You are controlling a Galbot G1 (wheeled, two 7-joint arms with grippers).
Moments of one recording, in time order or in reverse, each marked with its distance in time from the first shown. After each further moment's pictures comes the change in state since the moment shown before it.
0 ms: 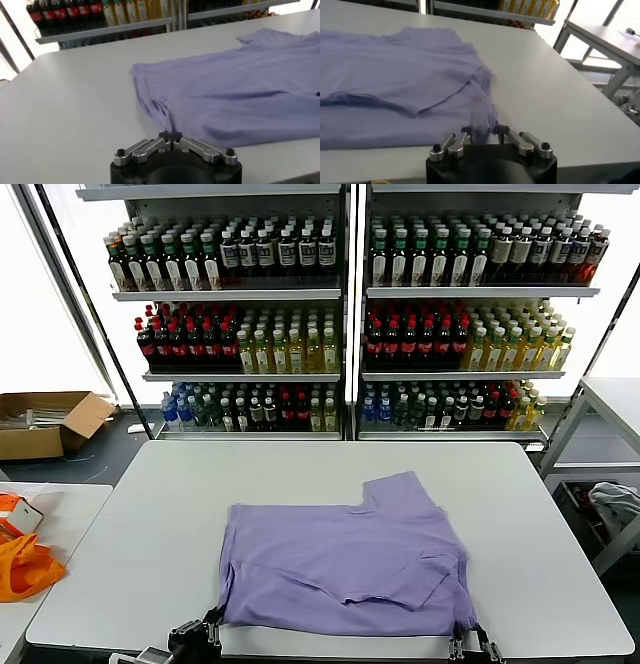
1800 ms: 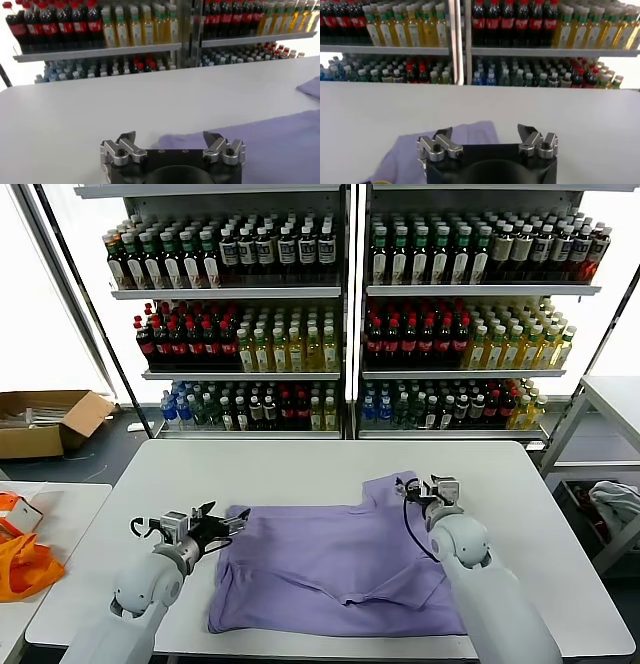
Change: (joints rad) left arm -0.773 0.020 0.112 0.593 -0.172 0.049 0.187; right arm 1.106 0.068 -0.055 -0.896 0.209 -0.086 -0.458
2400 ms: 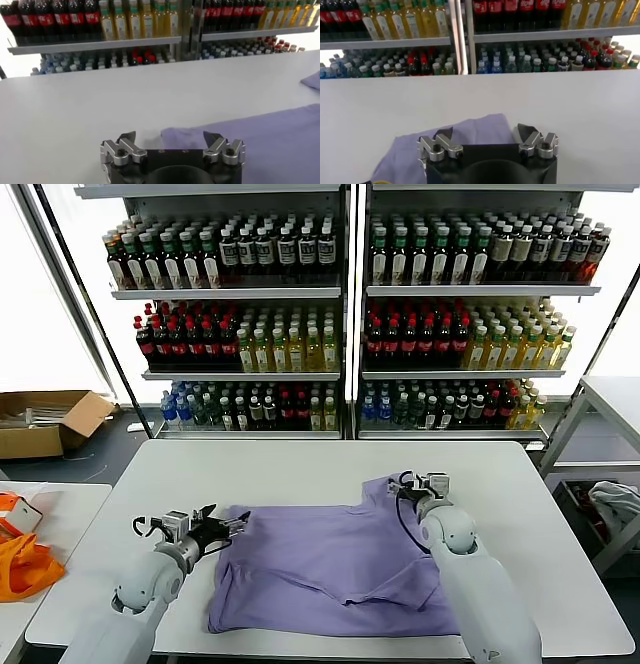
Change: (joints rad) left arm -0.010 0.008 0.011 0.034 -0.005 0.005 0.018; right arm 0.028 0.047 0.004 -0.090 -0.013 0.002 -0.030
